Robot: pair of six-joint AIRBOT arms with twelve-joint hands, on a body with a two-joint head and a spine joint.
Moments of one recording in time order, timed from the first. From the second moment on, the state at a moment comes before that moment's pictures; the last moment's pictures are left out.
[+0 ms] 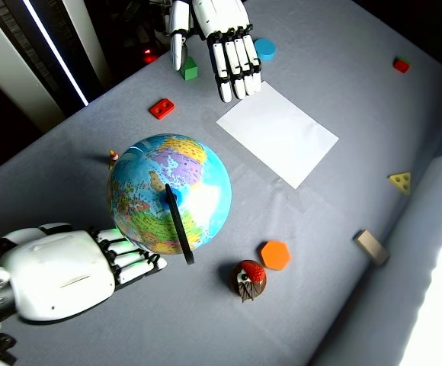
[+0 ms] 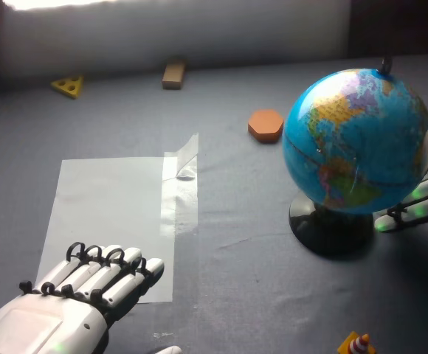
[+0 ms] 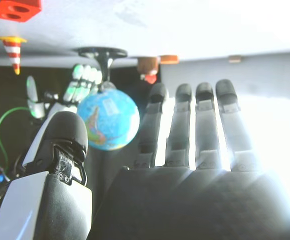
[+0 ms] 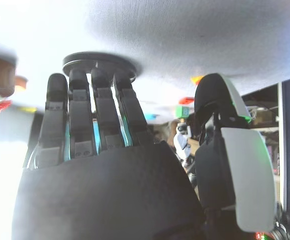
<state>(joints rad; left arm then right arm) 1.34 -0.98 0.52 -0.58 -1.30 1.35 -0.48 -1.02 1.51 -1.70 0.84 0.08</state>
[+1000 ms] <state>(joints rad) 1.31 -0.99 0.54 -0.59 -1.27 1.35 -0.42 -1.14 1.53 -1.72 0.77 0.11</state>
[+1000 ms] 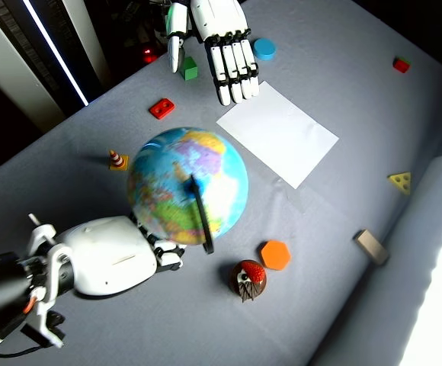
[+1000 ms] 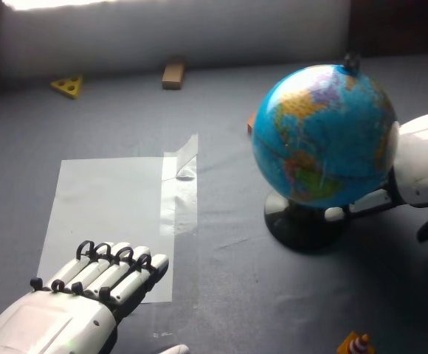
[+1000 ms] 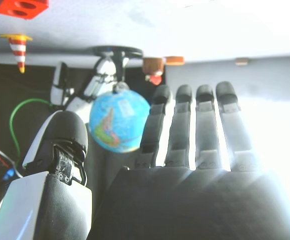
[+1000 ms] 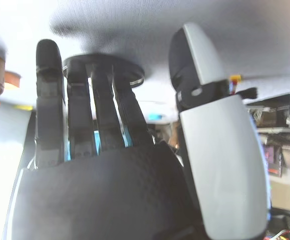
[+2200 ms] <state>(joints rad) 1.29 -1.06 0.63 -0.59 -1.22 1.36 -0.31 -1.26 1.44 -1.88 0.59 0.24</state>
